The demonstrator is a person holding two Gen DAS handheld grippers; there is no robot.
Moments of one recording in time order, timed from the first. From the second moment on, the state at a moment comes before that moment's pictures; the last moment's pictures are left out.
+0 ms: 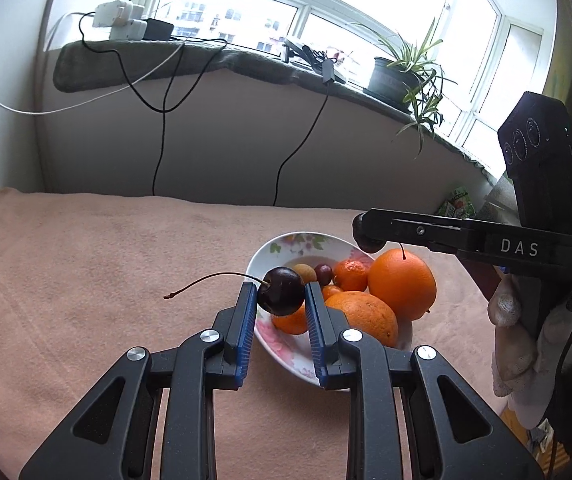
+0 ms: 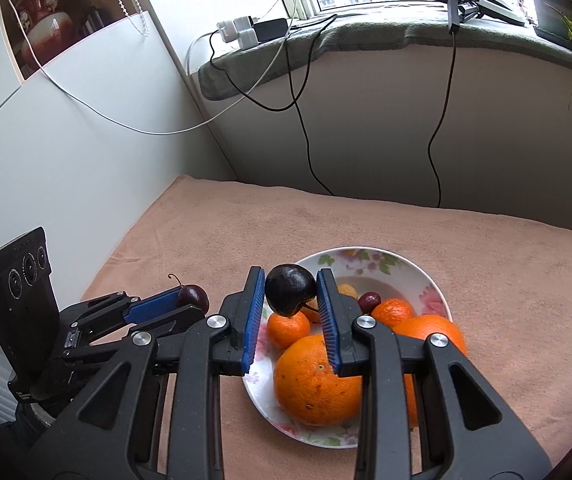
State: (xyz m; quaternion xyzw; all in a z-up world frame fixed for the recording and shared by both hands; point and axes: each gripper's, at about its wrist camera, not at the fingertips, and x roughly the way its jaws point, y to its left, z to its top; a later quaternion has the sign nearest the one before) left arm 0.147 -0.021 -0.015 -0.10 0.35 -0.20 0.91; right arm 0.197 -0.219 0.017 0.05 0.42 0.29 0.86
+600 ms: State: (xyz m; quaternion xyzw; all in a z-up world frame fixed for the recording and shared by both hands) left arm 0.171 -0.066 -0.021 -0.08 0.36 -0.22 0.90; right arm 0.221 -0.229 -0.007 0.05 0.44 0.28 0.85
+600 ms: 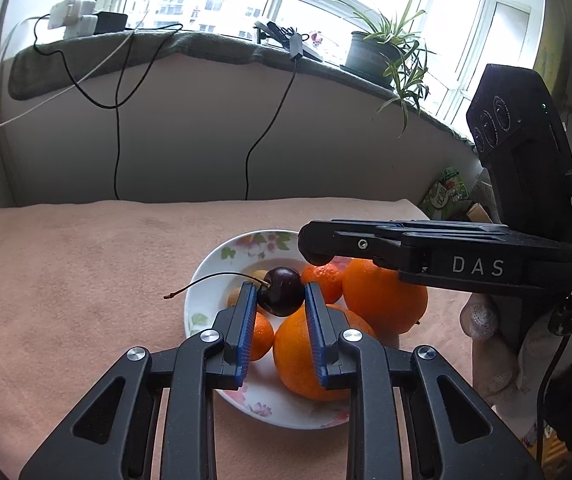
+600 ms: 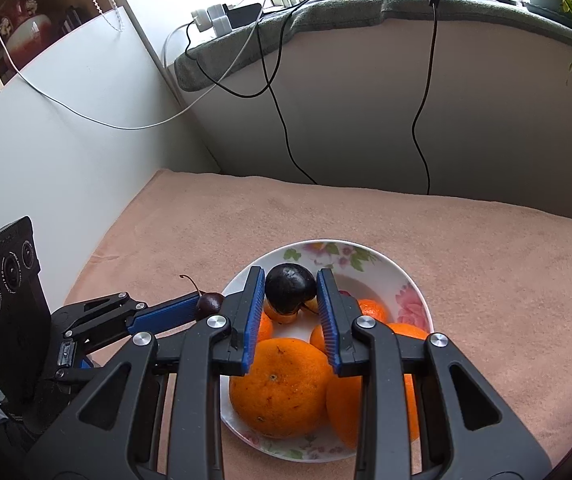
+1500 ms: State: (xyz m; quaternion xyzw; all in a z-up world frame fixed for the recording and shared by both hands) left arm 0.175 -0.077 -0.021 -0.08 0.37 -0.23 0.90; right arm 0.226 -0.237 -0.014 0.07 0.45 0.28 0.84
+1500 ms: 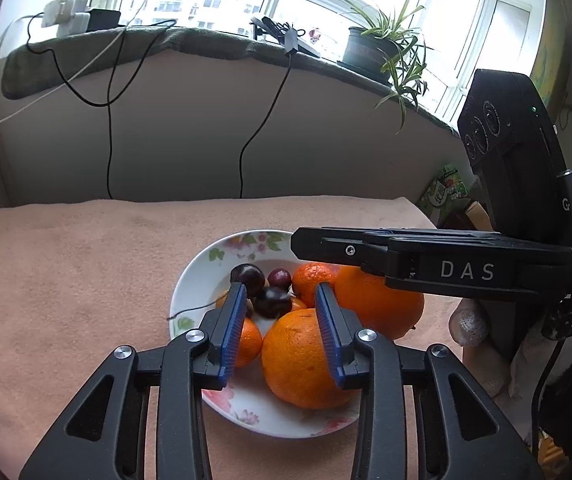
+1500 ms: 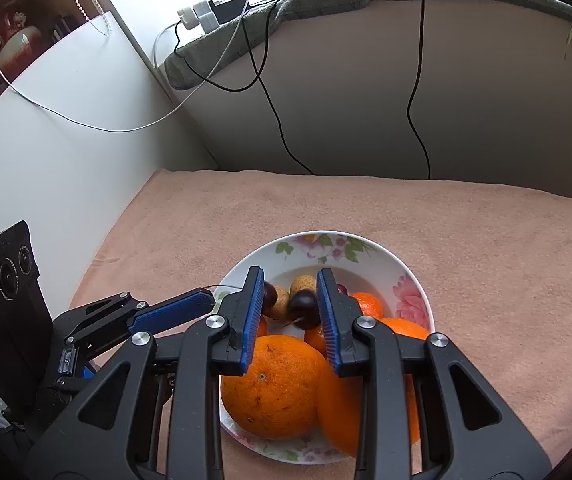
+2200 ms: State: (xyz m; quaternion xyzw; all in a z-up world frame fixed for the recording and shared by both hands) left arm 0.166 -0.078 -0.015 -0.06 0.36 -0.21 0.91; right arm 0.209 -0.249 0.003 0.06 0.42 0.26 0.87
